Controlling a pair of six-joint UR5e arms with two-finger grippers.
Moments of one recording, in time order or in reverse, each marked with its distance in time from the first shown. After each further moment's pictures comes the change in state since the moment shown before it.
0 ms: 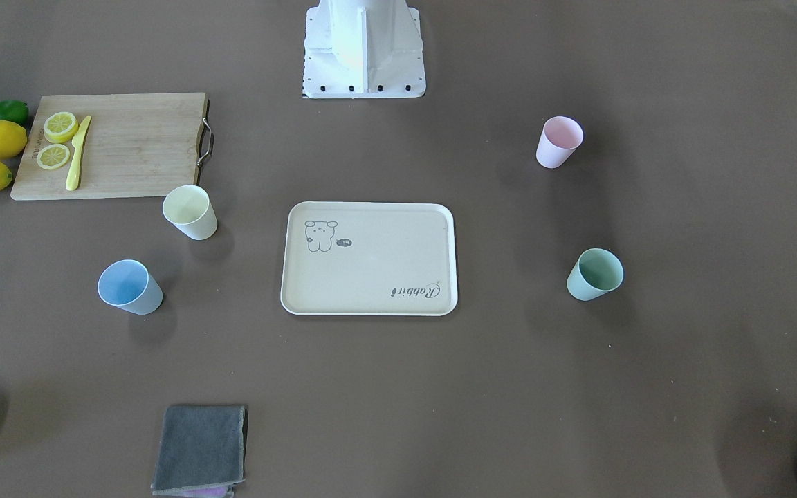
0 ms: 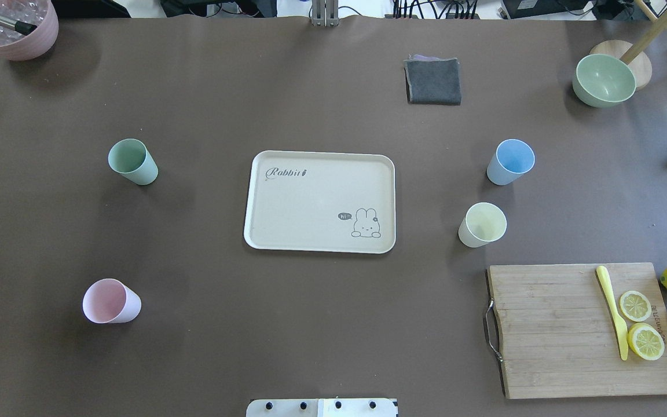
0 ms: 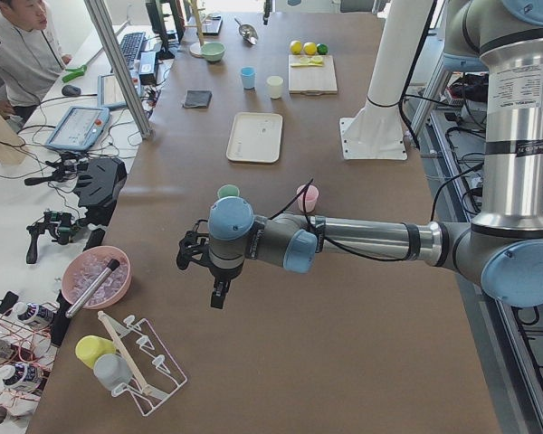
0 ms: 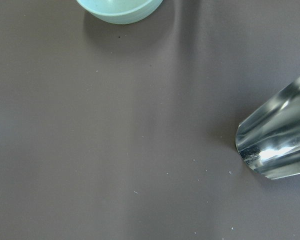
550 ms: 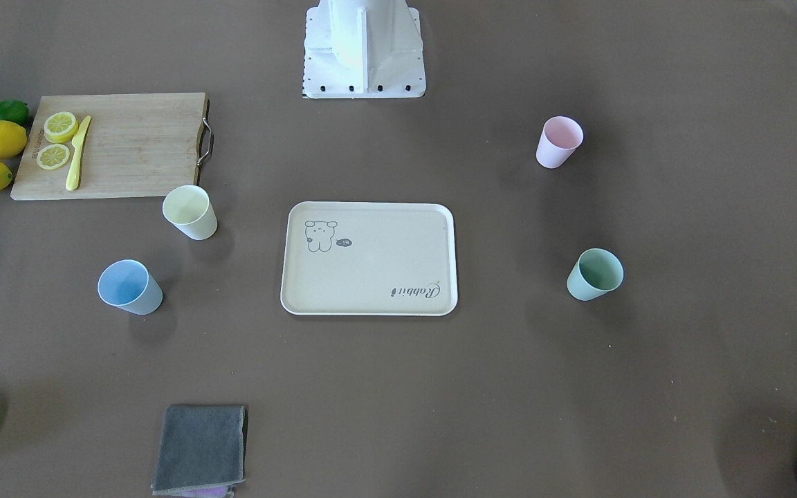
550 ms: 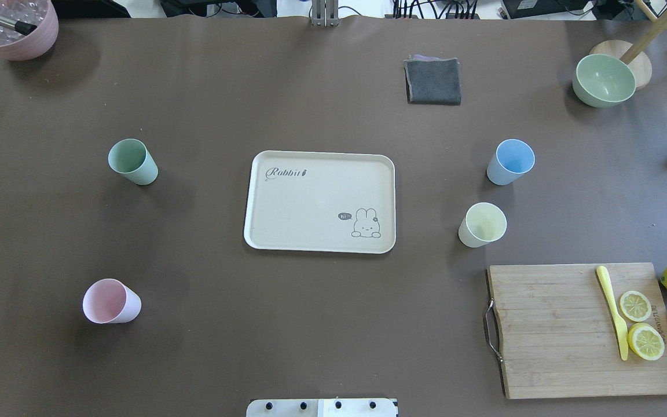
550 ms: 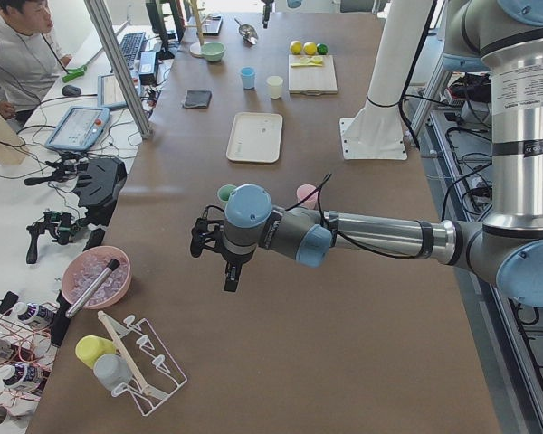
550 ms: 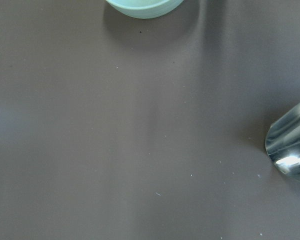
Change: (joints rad) left arm 0.038 0.071 -0.098 -0.110 -0.047 -0.229; right arm -0.067 0.017 0.033 0.010 -0.008 0.096
